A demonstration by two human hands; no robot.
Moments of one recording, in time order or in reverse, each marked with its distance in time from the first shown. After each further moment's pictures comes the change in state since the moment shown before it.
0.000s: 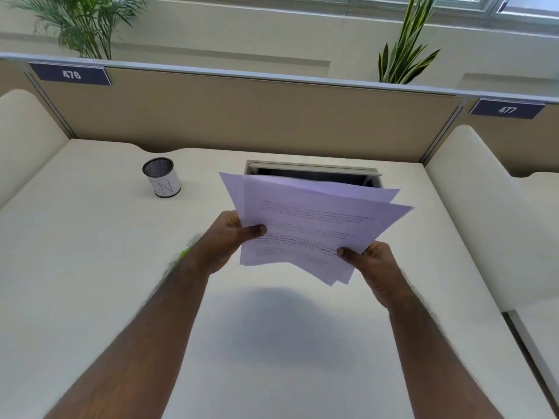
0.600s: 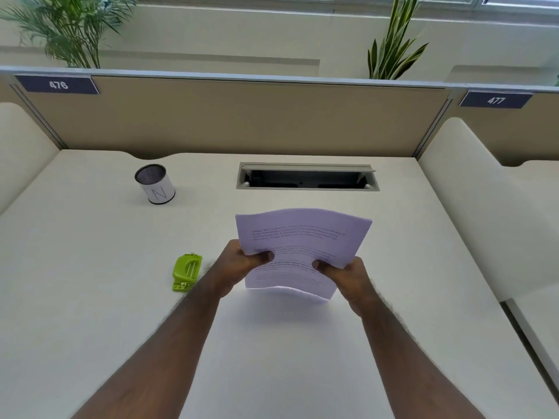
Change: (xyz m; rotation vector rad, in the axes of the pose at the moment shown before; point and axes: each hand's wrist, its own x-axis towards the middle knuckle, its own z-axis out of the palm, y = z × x) left_hand -0.005 -0.050 0.014 0.122 0.058 -0.075; right_hand -0.007 0.040 0.026 0.002 0.124 0.122
